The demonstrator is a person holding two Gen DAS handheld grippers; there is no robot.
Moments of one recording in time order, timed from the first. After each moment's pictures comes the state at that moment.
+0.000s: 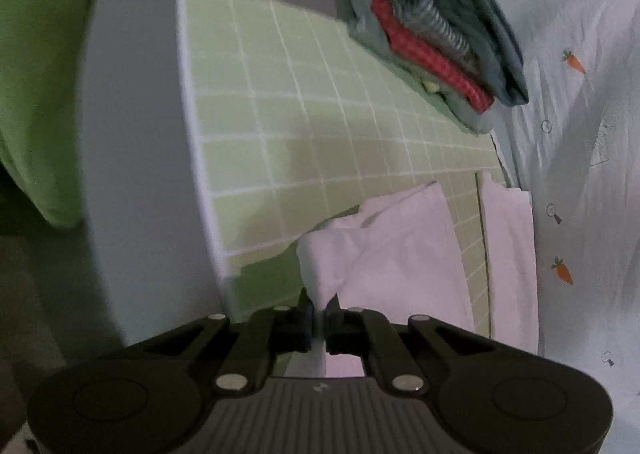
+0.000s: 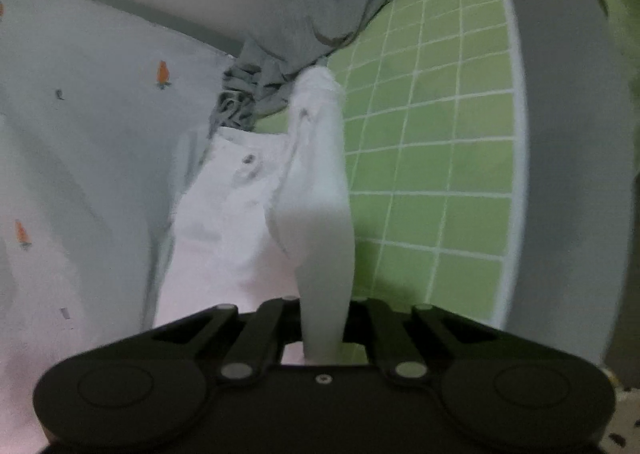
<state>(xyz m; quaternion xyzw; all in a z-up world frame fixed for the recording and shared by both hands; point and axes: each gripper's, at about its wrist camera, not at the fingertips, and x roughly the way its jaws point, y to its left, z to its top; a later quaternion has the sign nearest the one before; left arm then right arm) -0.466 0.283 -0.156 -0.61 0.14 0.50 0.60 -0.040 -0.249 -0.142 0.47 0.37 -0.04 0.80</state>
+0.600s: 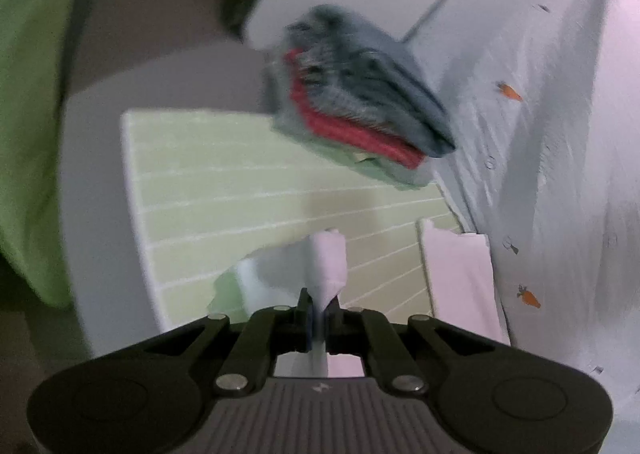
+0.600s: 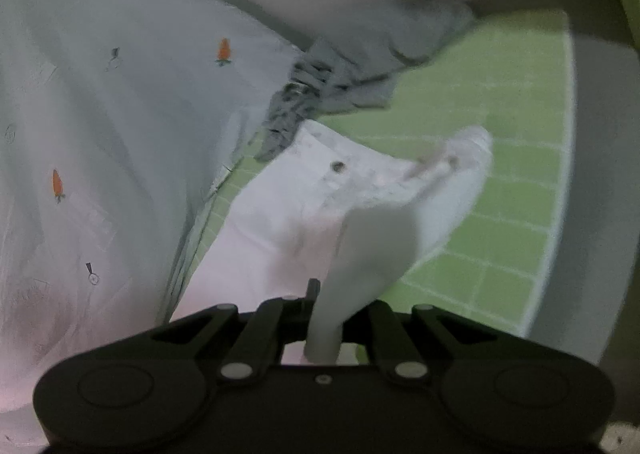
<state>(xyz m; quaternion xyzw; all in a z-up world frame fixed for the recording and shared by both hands) -0.414 0.301 -0.068 -0.51 0.11 0.53 0.66 -0.028 -0.221 -0.081 0.40 0.37 0.01 0.84</state>
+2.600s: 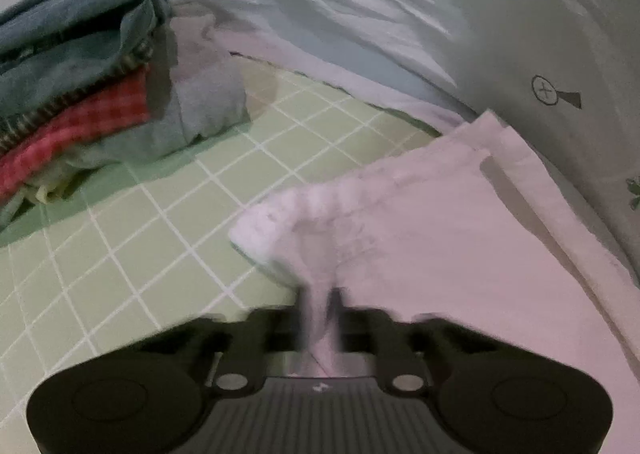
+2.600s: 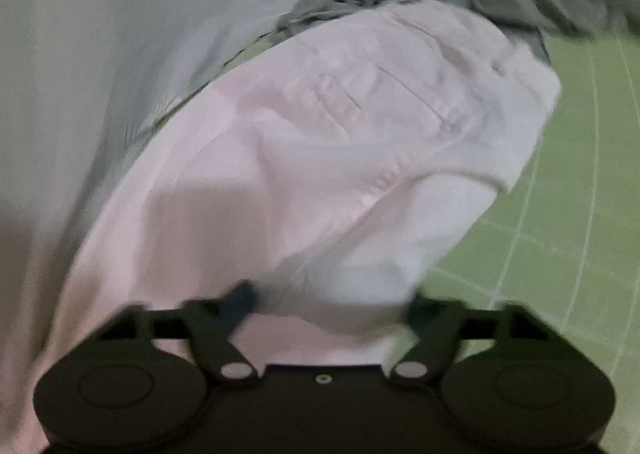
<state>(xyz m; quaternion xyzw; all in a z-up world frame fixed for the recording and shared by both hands) -0.042 0.541 -0.188 -0.31 0.35 0.53 0.70 0.189 -0.050 -0.176 0.24 0.47 -0.07 0.85</state>
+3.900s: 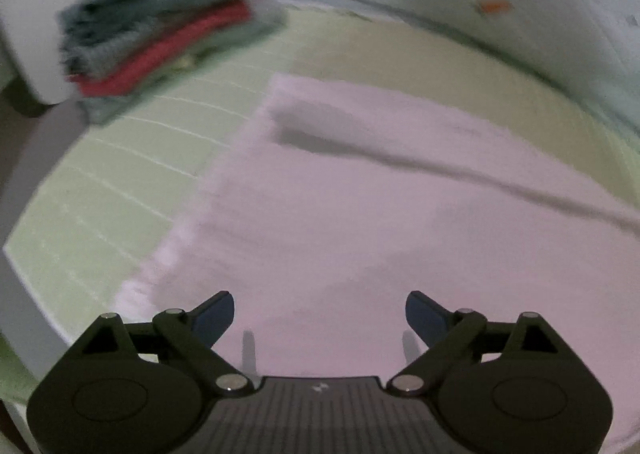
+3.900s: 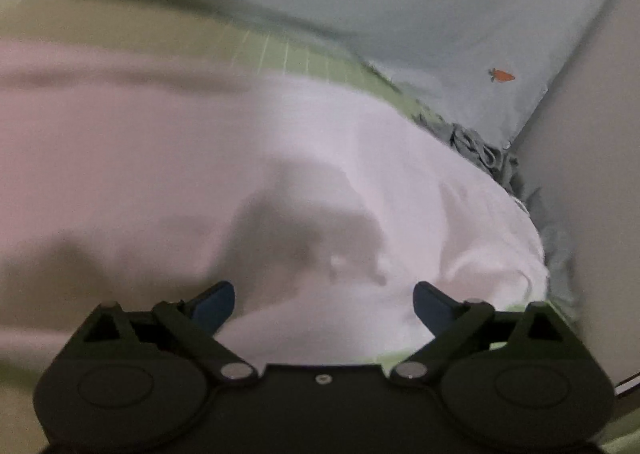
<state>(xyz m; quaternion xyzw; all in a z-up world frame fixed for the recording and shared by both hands) -0.277 0.287 -0.147 -0.24 0.45 0.41 0.76 -0.045 -0.012 -0.165 -0.31 0.35 0.13 0.87</state>
